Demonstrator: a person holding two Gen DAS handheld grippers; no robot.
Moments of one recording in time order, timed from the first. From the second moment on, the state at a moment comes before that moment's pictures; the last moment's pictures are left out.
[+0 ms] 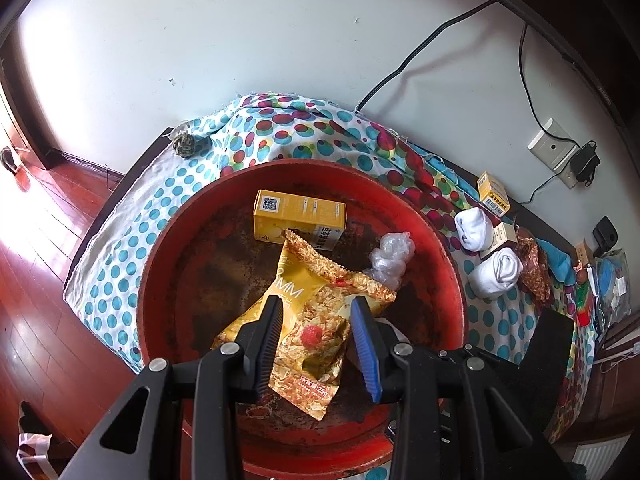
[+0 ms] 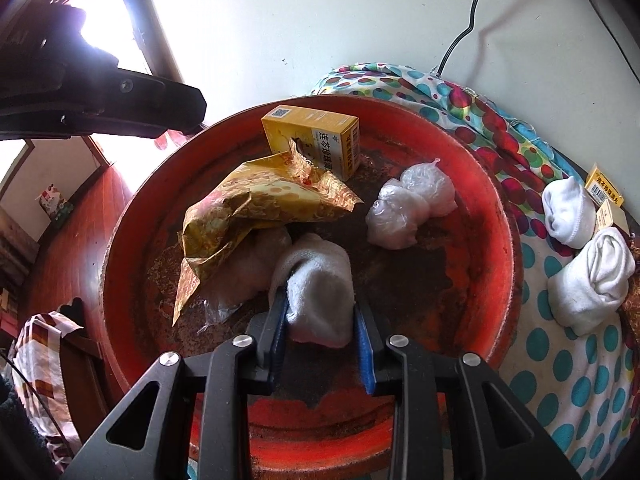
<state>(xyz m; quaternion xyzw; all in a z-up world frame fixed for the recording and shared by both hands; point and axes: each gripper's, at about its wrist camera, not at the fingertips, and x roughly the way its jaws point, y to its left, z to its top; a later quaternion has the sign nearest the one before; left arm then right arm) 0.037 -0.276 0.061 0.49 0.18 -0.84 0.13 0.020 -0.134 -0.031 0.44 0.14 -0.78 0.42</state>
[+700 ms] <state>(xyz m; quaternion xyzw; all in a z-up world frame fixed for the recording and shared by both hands) 0.039 -0.275 0.066 0.49 0.18 -0.85 0.13 -0.005 0.004 -0.003 0.42 0.08 -0.84 0.32</state>
